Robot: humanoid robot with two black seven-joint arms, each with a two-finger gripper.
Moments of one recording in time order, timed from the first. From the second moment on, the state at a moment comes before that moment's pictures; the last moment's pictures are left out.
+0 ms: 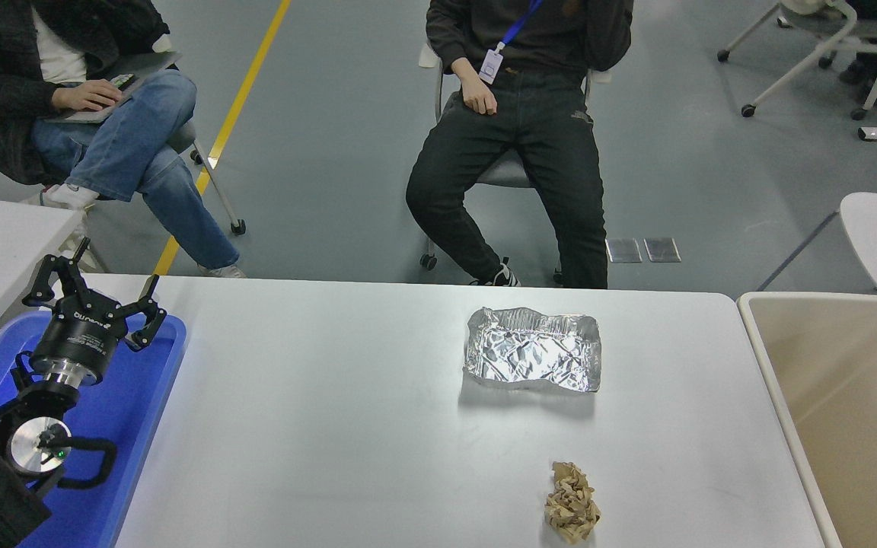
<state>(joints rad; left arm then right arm) -0.56 0.46 -0.57 -0.39 -0.23 -0.70 -0.60 0.89 -0.46 0.26 0.06 -0.43 -0.07 0.00</state>
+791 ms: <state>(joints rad) -0.56 0.46 -0.57 -0.39 -0.23 -0.70 -0.60 1.19 -0.59 0.11 0.60 -0.44 -0.07 0.00</state>
